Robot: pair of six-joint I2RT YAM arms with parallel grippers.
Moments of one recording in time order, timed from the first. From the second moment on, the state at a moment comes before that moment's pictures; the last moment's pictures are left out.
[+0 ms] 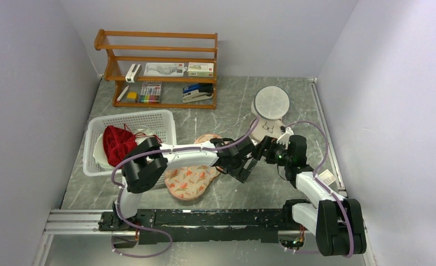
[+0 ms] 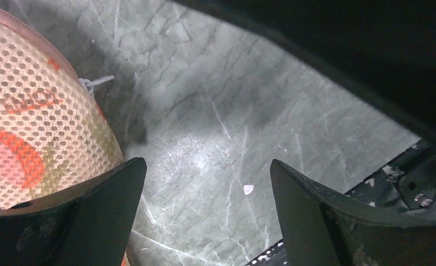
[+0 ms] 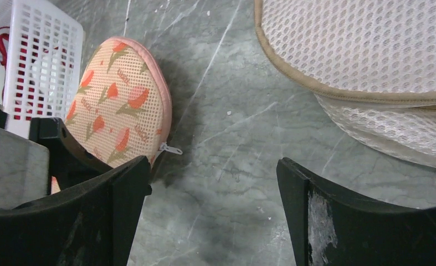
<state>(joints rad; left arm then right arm) -1.15 2.00 1.45 -0.53 -0.04 -0.47 0.05 1.05 0.27 0.25 -0.52 0.45</state>
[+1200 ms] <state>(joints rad) -0.86 1.21 1.01 -0.23 -0.05 -0.47 0.48 1.09 0.69 -0.20 -0.16 0.19</state>
